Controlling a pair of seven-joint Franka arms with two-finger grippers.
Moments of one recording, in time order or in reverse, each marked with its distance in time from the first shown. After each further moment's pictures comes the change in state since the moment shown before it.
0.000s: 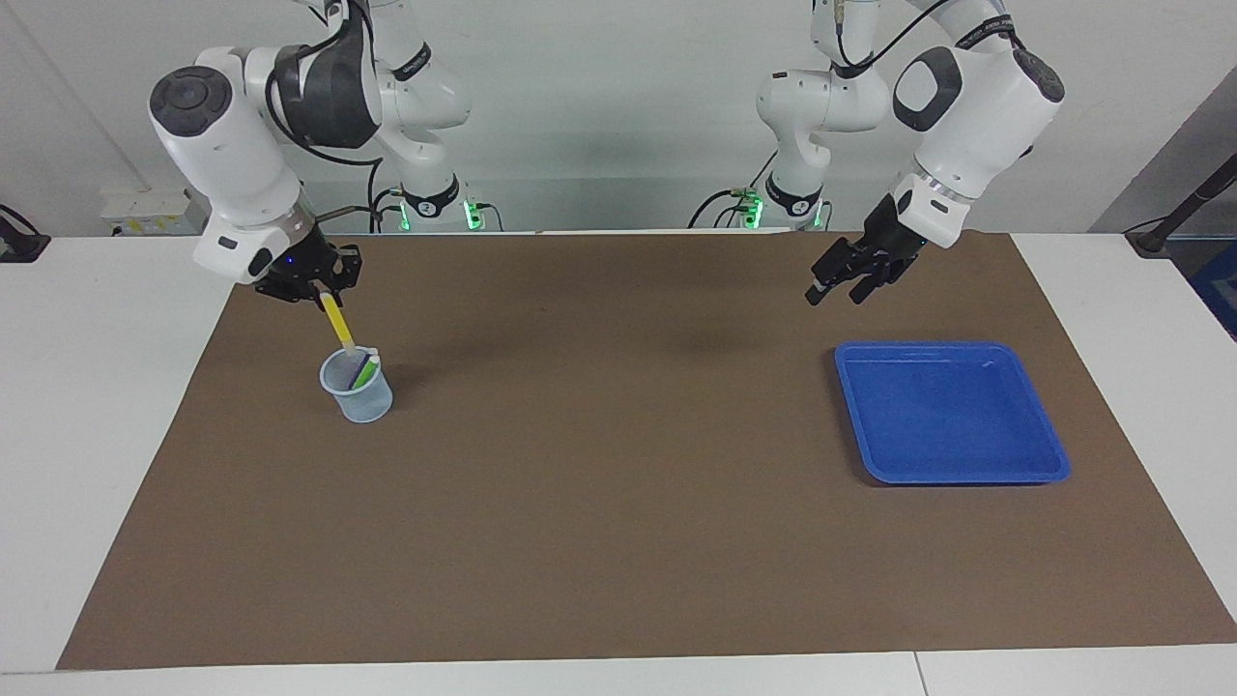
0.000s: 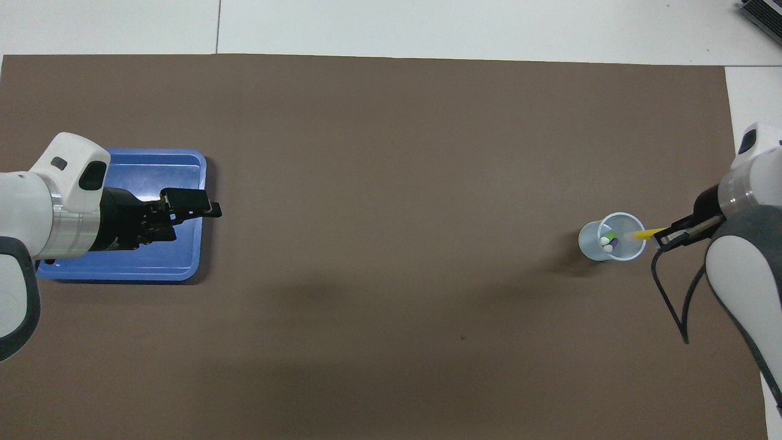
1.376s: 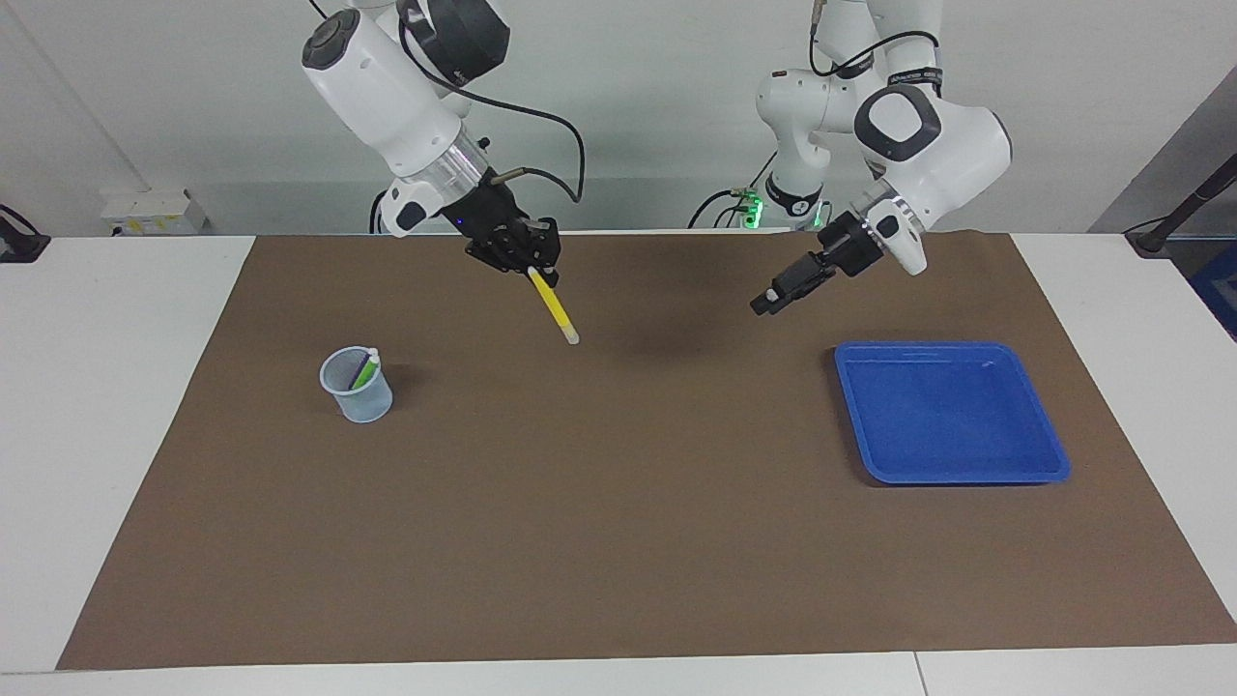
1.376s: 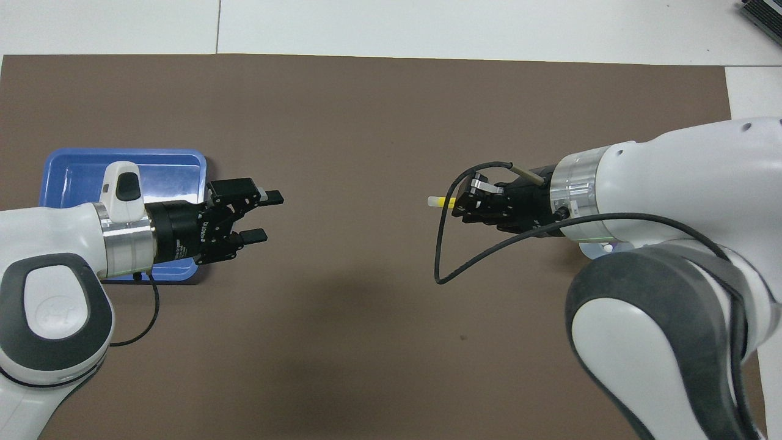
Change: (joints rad) left arm -0.094 0.000 -0.018 -0.165 -0.647 0.227 0.001; right arm 0.247 0.018 0.104 -0.002 0.546 0.386 0.931
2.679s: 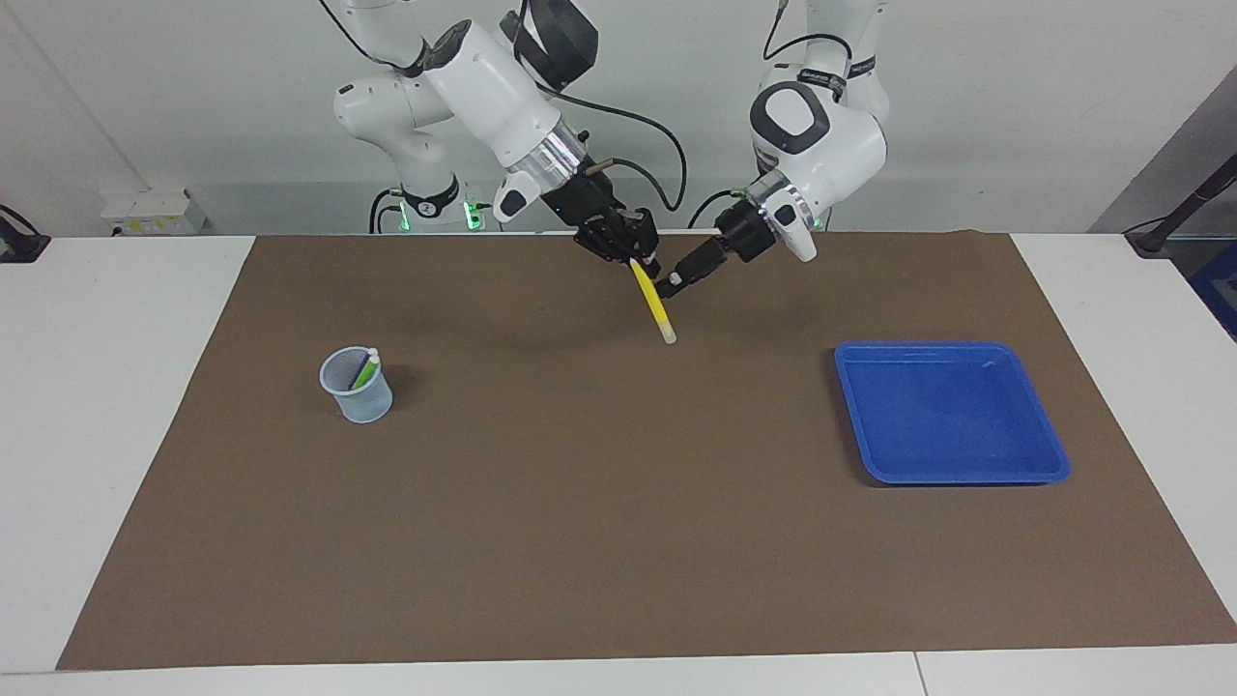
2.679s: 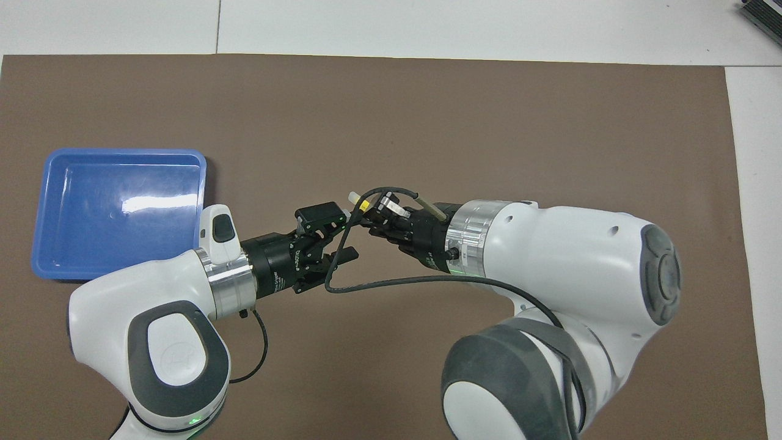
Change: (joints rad) left arm -0.301 0.000 -0.001 -0.052 -0.367 0.304 0.000; right arm 0.216 -0.002 -0.004 -0.131 0.133 0.390 0.209
